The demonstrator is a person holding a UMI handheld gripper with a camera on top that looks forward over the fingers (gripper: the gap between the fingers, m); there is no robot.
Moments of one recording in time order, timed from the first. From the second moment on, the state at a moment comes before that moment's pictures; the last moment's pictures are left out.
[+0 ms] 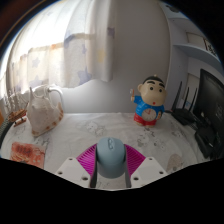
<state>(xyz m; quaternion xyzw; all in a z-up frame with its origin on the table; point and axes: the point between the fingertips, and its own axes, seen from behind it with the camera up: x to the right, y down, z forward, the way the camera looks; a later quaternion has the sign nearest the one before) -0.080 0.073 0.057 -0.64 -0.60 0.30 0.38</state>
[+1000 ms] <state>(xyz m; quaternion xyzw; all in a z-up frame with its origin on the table) 0.029 -0.225 0.056 -0.65 -0.67 0.26 0.26</state>
